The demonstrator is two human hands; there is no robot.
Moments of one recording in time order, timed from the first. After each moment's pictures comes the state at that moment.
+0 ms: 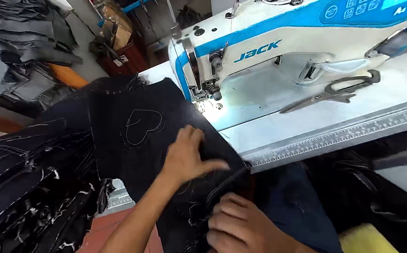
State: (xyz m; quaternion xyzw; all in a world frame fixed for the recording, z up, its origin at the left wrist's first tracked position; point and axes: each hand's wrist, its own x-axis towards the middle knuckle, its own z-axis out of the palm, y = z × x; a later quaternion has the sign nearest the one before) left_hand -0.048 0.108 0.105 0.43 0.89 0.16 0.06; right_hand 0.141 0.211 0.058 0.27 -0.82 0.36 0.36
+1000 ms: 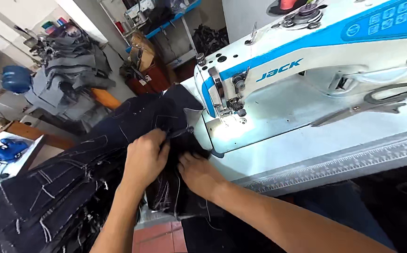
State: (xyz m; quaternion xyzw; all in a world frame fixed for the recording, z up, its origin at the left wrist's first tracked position) left_hand -0.102 0.026 0.215 0.42 0.89 0.08 -0.16; right_hand -0.026 0.148 0.097 0.19 -0.94 0.26 0.10
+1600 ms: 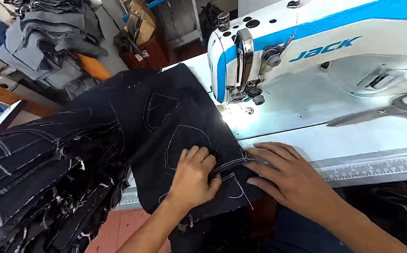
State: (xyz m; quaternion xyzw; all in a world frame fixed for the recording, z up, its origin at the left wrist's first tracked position) left_hand -0.040 0.059 0.080 0.50 0.84 0.17 -0.10; right_hand 0.078 0.299 0.038 0.13 -0.94 0.17 0.28
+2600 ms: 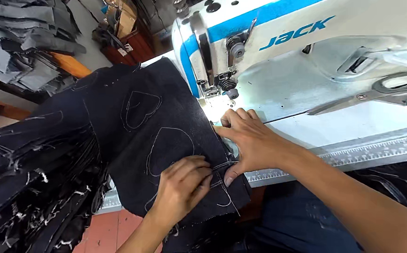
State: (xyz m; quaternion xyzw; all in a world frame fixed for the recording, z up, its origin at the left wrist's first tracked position) left_hand -0.022 0.060 0.068 0.55 0.75 0.35 -0.13; right_hand 0.014 0.318 0.069 0.15 -0.97 0.16 0.14
